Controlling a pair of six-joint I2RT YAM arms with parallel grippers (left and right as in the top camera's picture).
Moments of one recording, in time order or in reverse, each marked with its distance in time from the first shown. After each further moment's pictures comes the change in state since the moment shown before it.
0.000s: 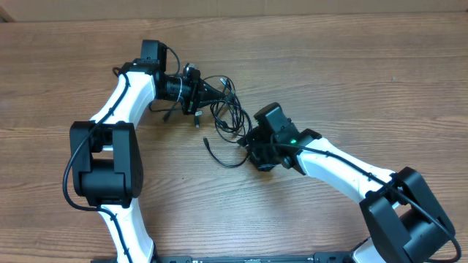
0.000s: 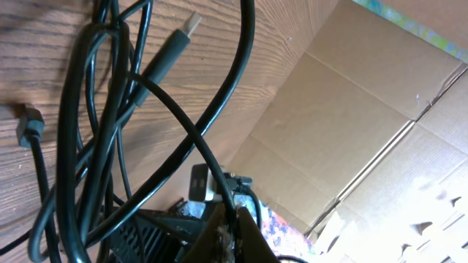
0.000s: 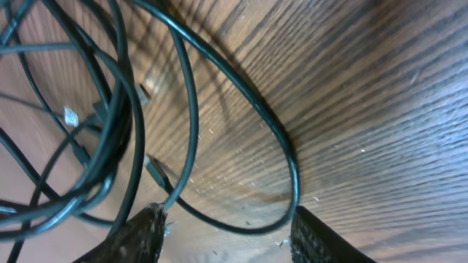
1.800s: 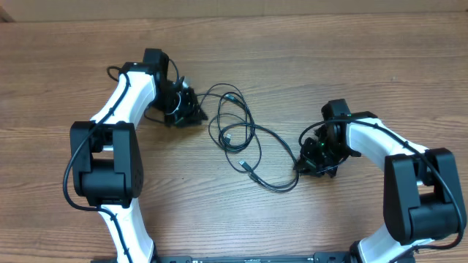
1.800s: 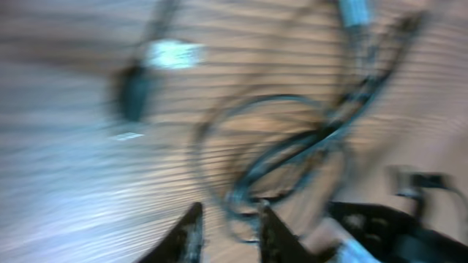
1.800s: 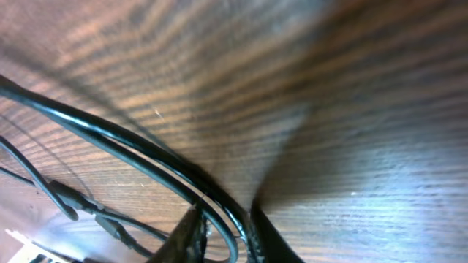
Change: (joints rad) left arm -0.002 0.000 0.002 -0.261 -0.537 0.416; right arm -0.480 0.085 -0.003 -0.518 -0.210 -0.980
